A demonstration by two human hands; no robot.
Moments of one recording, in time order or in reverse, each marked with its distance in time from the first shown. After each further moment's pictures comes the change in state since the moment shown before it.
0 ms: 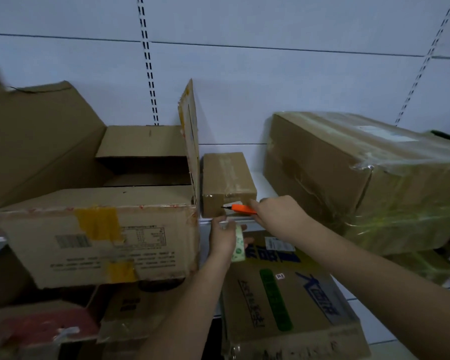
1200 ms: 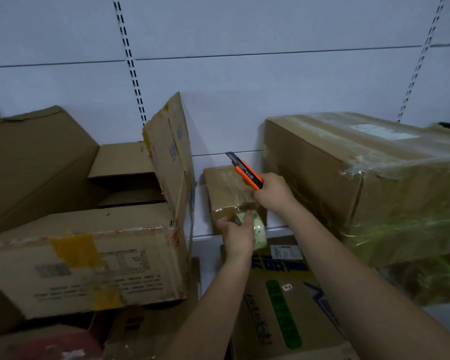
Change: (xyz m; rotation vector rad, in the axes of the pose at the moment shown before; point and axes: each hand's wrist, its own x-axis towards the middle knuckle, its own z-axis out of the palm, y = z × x) left_hand -0.011 0.025 0.064 0.140 0.228 0.124; right_hand 0.053 0.047 0.012 1.151 0.210 0.491
